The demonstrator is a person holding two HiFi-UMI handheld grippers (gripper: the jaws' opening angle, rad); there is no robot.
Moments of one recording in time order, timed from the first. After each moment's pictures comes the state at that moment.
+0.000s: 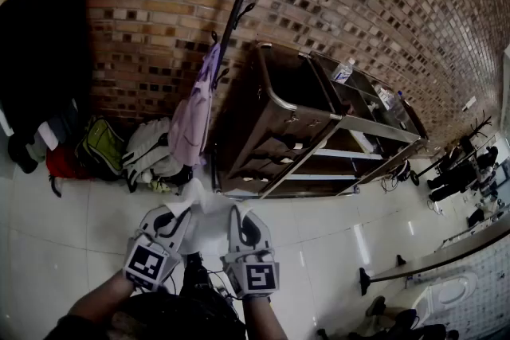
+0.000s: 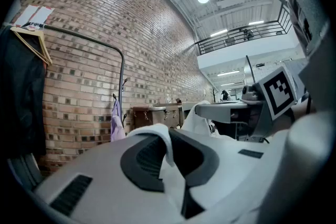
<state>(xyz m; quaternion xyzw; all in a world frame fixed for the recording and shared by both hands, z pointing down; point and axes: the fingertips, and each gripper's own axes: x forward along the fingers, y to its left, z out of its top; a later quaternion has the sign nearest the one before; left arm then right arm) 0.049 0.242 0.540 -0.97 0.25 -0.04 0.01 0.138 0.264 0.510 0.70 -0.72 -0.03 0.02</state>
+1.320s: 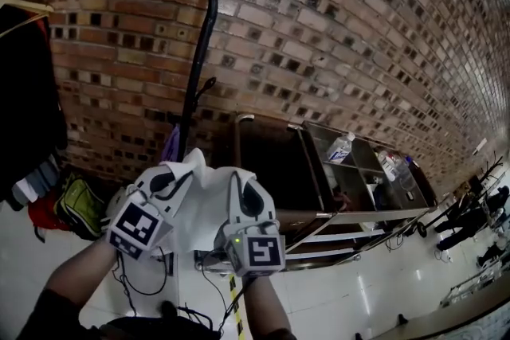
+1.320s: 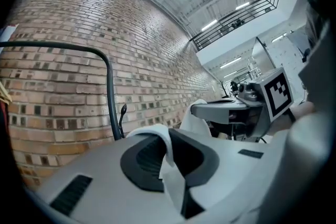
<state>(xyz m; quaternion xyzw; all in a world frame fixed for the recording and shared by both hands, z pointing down) 0.293 -0.090 0.368 -0.95 0.28 -0.04 0.12 0.372 -0.071 0.339 0.64 -0.75 -0.14 -0.03</state>
